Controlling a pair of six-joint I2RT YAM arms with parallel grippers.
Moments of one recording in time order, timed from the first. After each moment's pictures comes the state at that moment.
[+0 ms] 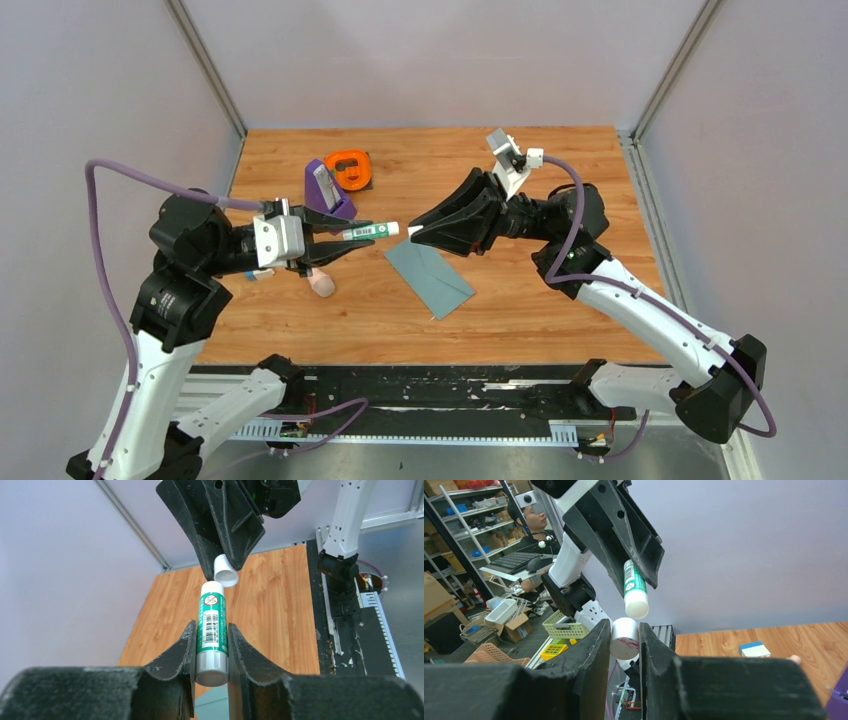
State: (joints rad) left arm -0.48 0.83 1.42 -0.56 0.92 0.39; right arm 0.76 1.17 1.10 0.63 -0.83 0.70
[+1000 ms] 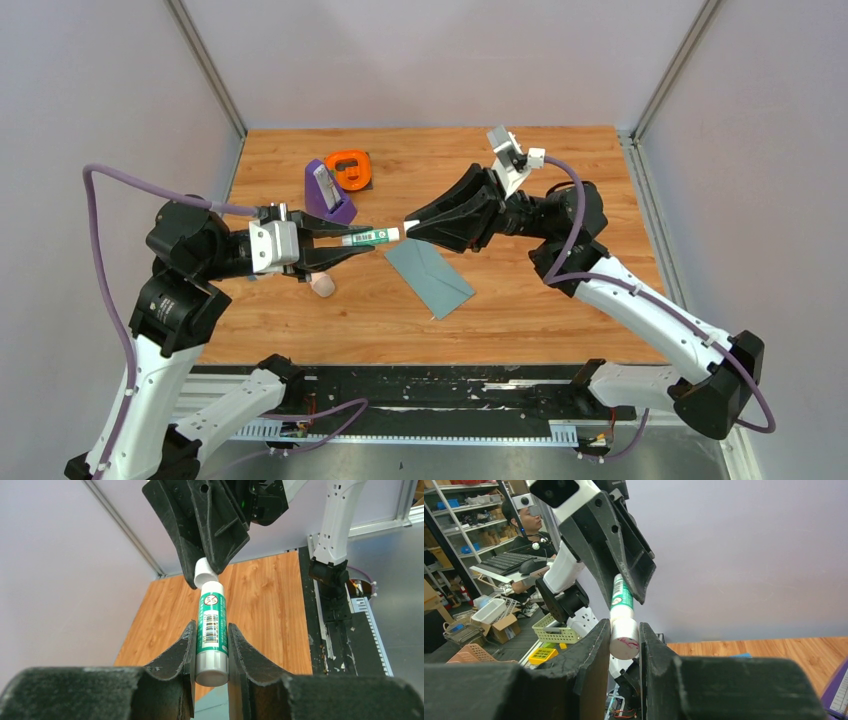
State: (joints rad) left arm -0.49 0.81 1.39 -0.52 0.93 0.34; right arm 0.79 1.20 1.14 0.64 -0.79 0.65
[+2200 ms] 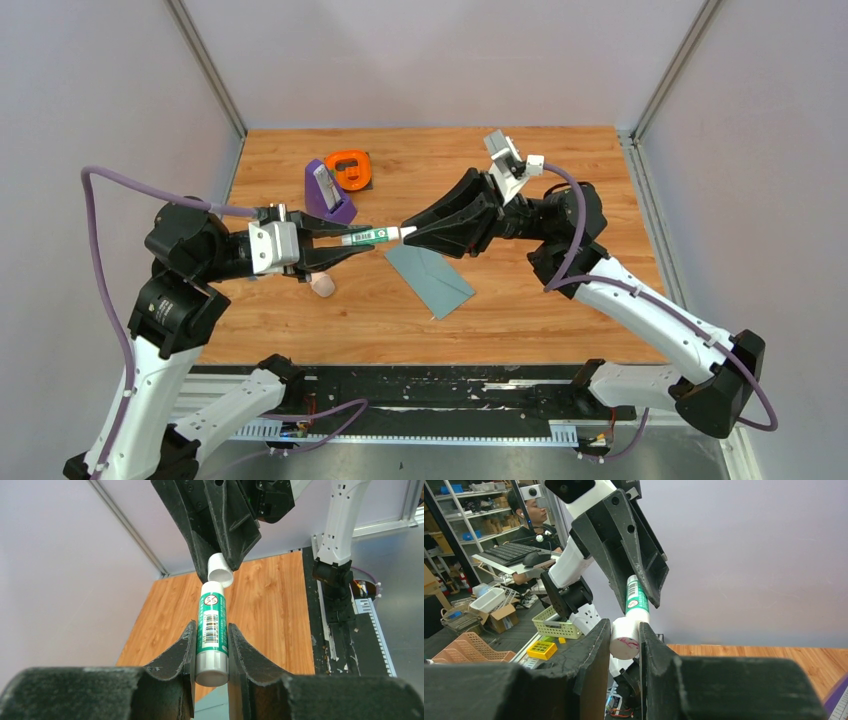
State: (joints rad) left arm -0.50 0.81 1.39 -0.52 0.91 0.35; right arm 0.82 1.20 1.16 0.63 -0.81 0.60
